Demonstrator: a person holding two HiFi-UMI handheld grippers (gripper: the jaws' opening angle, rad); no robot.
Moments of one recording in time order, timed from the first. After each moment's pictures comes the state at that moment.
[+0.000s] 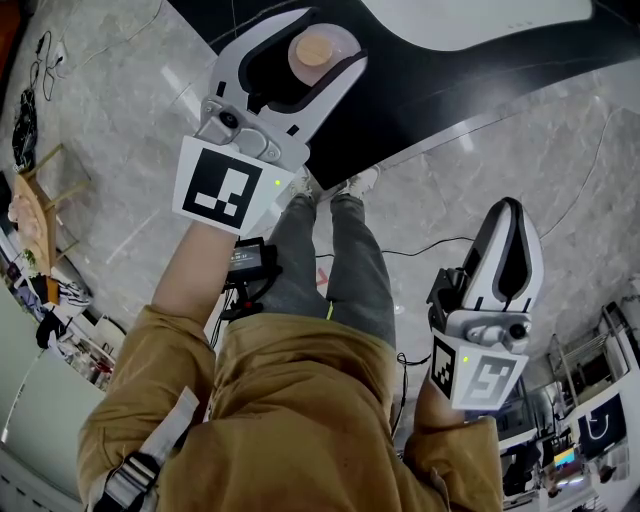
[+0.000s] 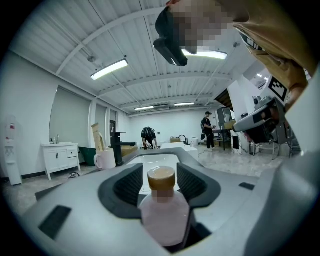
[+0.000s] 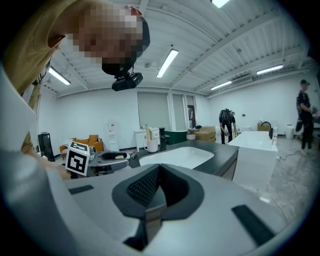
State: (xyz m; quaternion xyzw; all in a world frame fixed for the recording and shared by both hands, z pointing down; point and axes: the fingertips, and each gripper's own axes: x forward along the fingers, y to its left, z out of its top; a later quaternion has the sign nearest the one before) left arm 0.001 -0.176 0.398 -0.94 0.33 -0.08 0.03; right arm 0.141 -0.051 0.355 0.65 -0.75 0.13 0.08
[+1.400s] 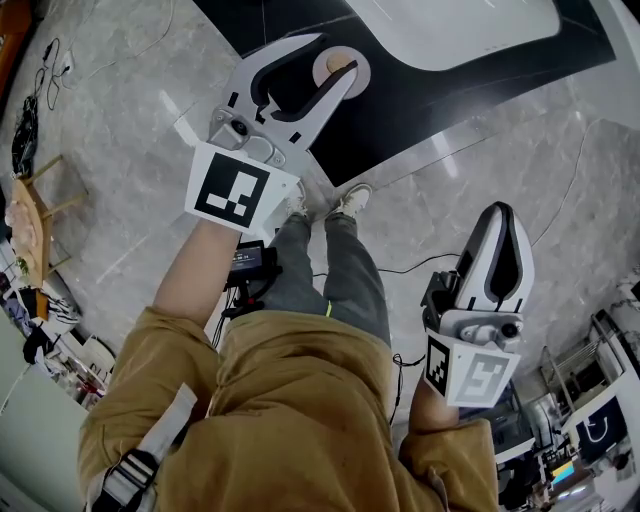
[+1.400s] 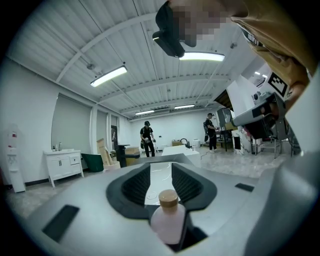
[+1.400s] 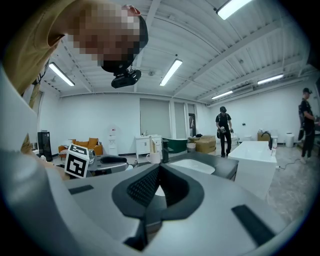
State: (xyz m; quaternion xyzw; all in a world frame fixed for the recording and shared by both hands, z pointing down) left arm -0.002 -0.166 0.367 -0.94 0.33 -0.07 0.06; right arm 0.139 -0.040 0.316 0.66 -0.75 0.09 0.07
